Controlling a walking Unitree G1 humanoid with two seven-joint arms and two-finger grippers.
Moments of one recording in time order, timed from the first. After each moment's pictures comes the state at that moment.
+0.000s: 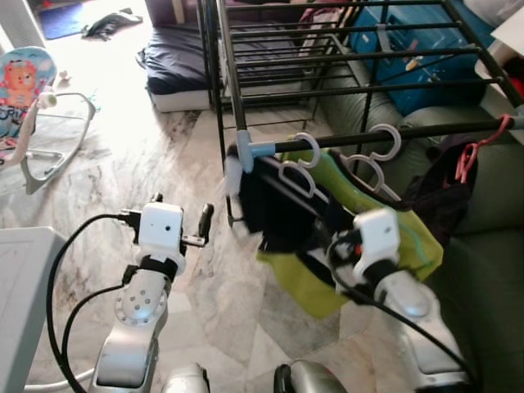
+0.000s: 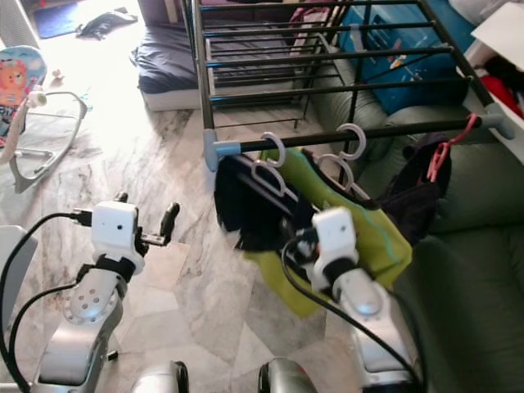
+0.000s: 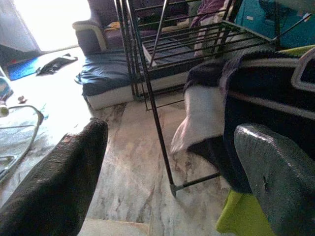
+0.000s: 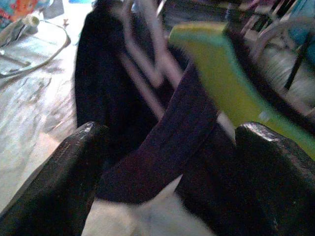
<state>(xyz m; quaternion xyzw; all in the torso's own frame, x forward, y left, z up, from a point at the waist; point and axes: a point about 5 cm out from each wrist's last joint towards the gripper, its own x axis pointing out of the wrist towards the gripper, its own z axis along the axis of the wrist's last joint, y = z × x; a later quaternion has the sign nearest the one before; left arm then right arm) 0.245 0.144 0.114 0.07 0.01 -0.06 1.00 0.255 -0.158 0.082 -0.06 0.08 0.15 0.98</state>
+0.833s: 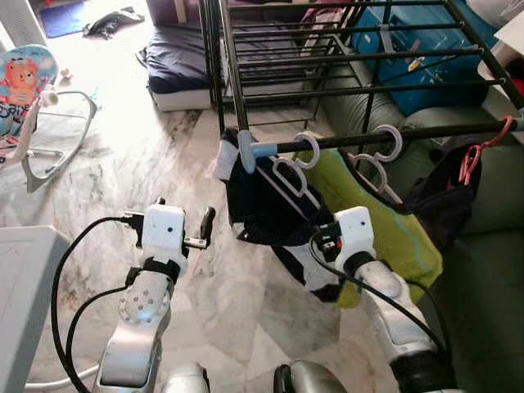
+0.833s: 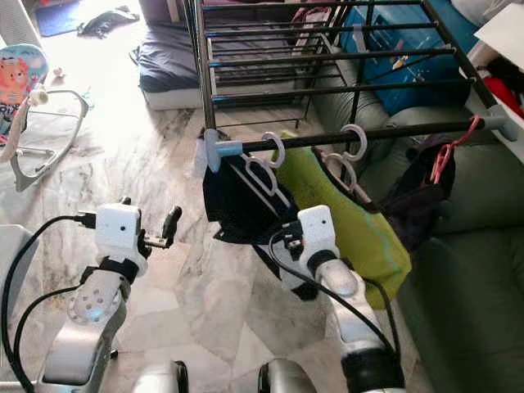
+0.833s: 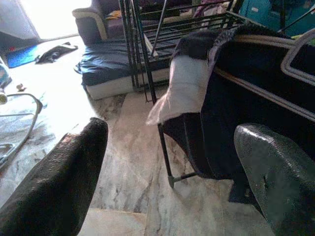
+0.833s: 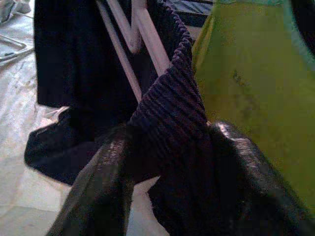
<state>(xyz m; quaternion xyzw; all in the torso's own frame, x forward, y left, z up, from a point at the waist) 0.246 0.142 0.108 0.06 0.03 -0.06 1.00 0.281 -0.142 0.062 -0.05 0.12 0.14 0.98</state>
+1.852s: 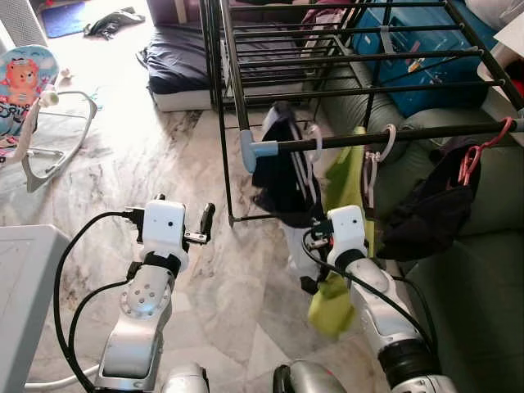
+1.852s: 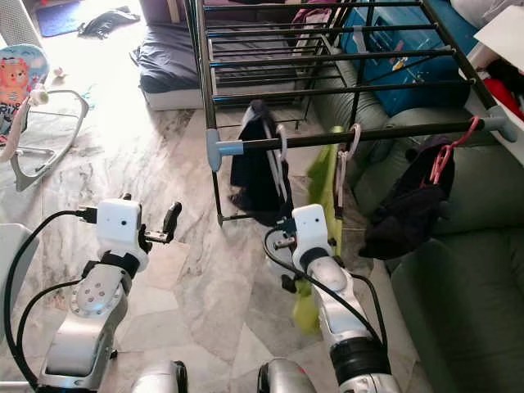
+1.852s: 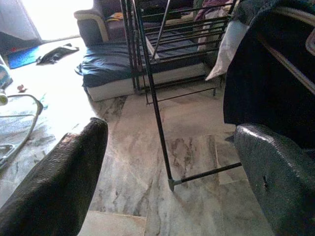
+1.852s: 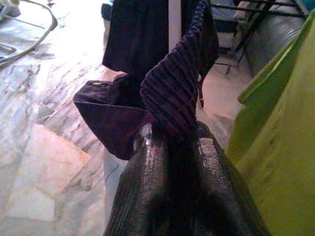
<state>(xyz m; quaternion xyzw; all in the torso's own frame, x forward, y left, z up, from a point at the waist) 0.253 0.142 0.110 0.06 0.02 -0.05 1.00 0.292 -0.135 0.056 -0.05 0.11 0.12 0.99</state>
